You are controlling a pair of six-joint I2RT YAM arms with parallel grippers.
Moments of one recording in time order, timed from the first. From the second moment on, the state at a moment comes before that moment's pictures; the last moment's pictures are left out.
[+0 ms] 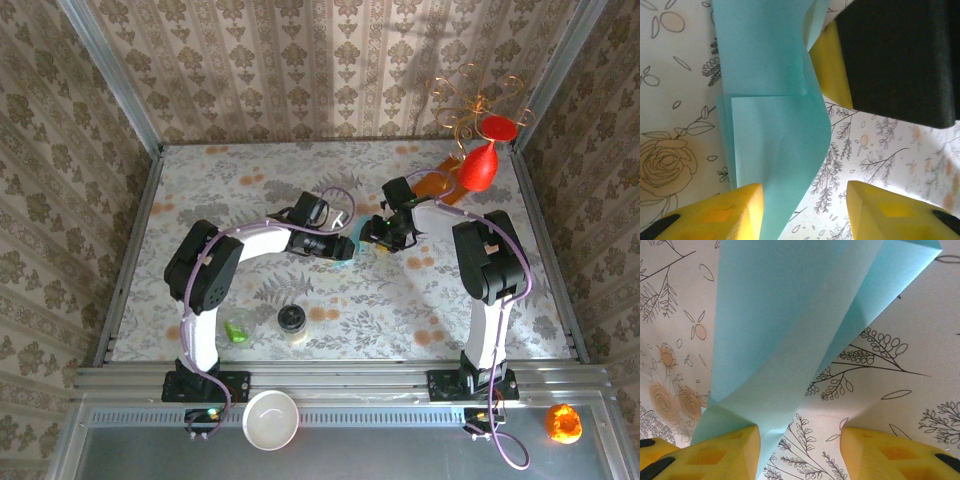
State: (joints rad) left arm -0.67 1.97 1.21 -0.21 0.55 -0.31; right arm 0.31 1.96 1.24 -0.49 -0.32 0.62
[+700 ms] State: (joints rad) left arm -0.79 1.97 1.20 -0.20 0.25 0.00; right arm 0.31 1.96 1.24 -0.49 -0.32 0.62
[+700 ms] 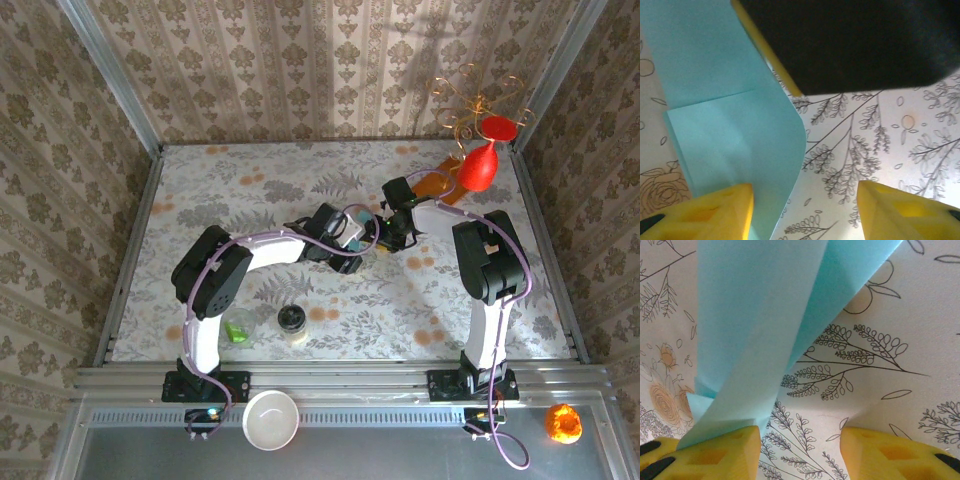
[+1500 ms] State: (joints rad) left arm -0.70 1.98 1.13 -0.05 0.41 -0.07; right arm 0.28 1.88 1.08 -0.24 -0.47 0.67
